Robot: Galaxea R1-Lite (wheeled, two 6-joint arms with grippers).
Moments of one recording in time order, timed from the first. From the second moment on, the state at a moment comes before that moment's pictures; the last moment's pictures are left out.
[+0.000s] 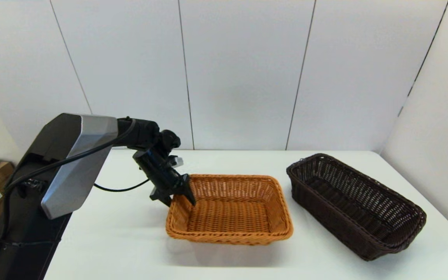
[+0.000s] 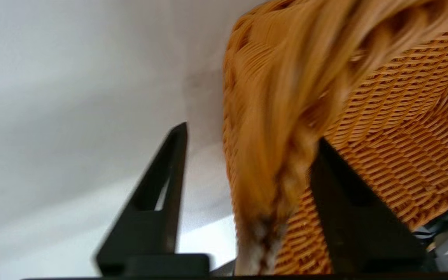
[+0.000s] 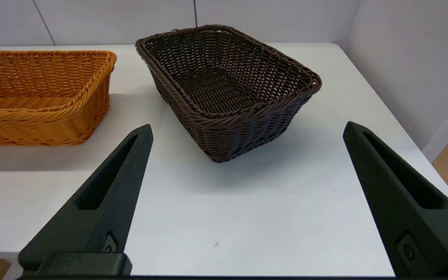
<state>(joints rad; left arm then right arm) -0.29 2.49 -1.98 0.97 -0.45 -0.28 0.00 0.00 -0.03 0.07 -0.02 0.02</state>
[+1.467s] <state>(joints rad) 0.09 0.97 -1.35 1.19 -0.34 -0.30 0.00 0.00 -0.03 0.07 -0.02 0.02</state>
